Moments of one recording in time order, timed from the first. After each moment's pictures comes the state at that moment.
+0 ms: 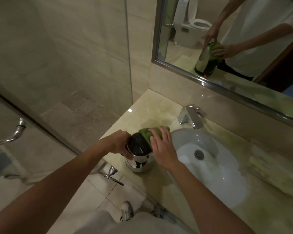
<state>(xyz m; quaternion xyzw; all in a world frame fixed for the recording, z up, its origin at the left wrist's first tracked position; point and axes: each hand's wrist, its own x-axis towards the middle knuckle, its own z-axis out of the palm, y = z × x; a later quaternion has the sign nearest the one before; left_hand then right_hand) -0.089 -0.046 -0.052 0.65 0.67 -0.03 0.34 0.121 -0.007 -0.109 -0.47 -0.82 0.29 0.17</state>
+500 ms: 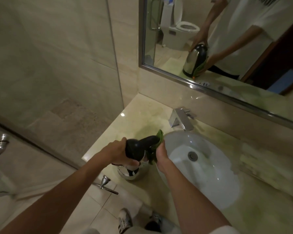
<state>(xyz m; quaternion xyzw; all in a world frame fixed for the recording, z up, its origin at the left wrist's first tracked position) -0.057 -0.040 -0.055 0.59 0.73 -0.04 0.34 0.117 0.022 -0.146 -0.59 -0.27 0.72 0.26</state>
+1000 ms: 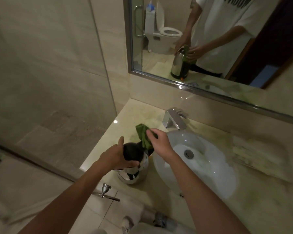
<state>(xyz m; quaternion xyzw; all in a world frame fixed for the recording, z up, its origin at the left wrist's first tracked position) -0.055 -0.046 -0.049 0.58 0.74 0.00 0.34 0.126 0.025 -0.065 -0.51 -0.61 0.52 0.31</state>
